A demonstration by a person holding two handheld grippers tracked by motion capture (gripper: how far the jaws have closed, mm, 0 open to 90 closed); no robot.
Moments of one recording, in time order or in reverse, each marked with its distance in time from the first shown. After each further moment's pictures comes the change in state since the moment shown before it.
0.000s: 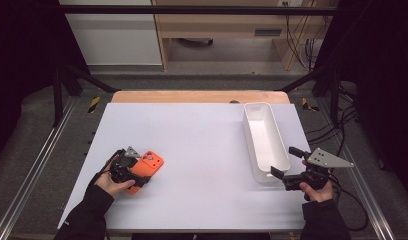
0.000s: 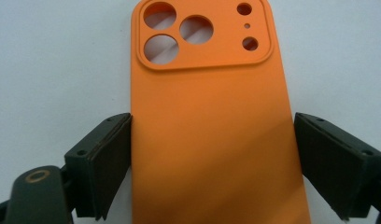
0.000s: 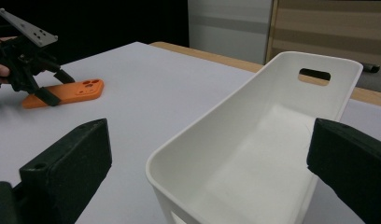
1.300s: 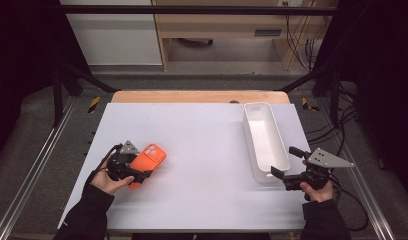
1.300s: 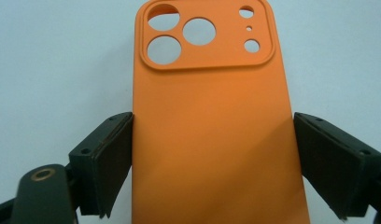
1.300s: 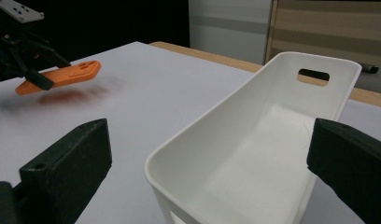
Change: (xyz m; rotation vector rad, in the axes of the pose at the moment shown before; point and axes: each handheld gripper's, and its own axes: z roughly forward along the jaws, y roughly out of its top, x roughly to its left) left arm -0.008 0.015 -0.028 -0.136 -0.008 0.034; right arm 0.000 0.000 0.000 0.000 -0.002 -0.002
